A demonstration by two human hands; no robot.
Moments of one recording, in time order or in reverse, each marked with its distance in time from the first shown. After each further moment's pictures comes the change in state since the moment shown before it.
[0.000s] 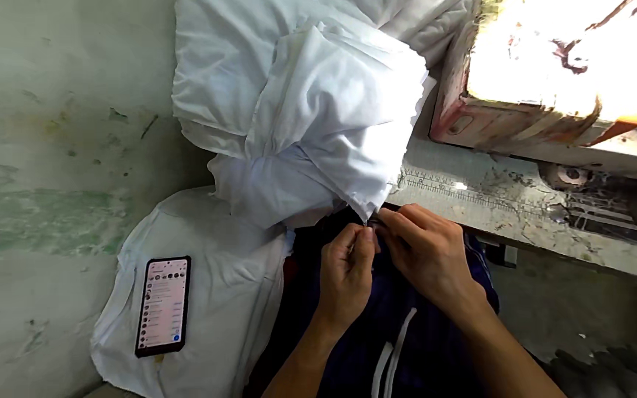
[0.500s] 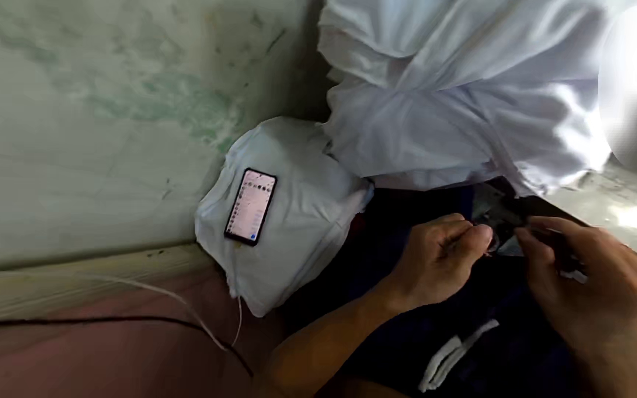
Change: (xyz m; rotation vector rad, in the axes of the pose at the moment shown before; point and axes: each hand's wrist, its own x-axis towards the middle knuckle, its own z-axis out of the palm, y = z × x) left_hand -0.018 -0.006 -0.024 0.023 0.012 -0.070; right_hand -0.020 0.007 -0.002 0.014 -0.085 -0.021
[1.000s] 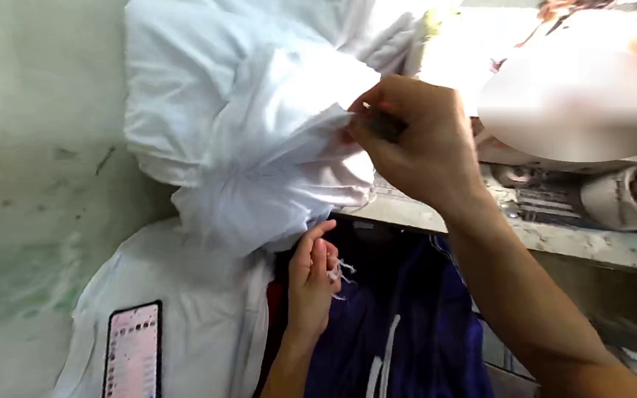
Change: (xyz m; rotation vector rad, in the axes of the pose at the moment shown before) left_hand 0.030 0.000 0.007 -0.168 -0.023 -0.255; right_hand 0.150 0.007 -0.056 0.134 0.098 0.119
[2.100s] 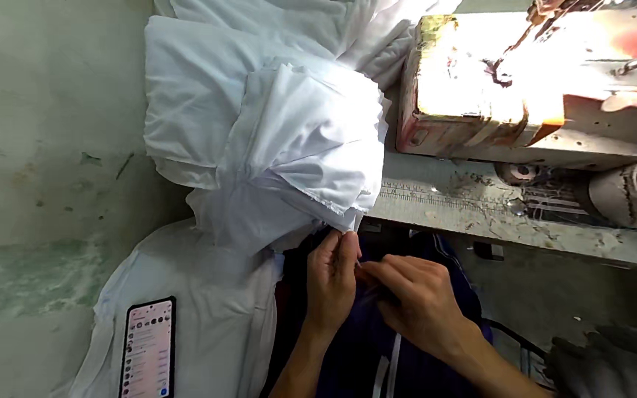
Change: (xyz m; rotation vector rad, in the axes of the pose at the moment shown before) left_hand 0.002 0.005 0.016 0.208 -0.028 0.294; right_hand -0.171 -0.013 0.035 -0.159 -0.026 -0.097
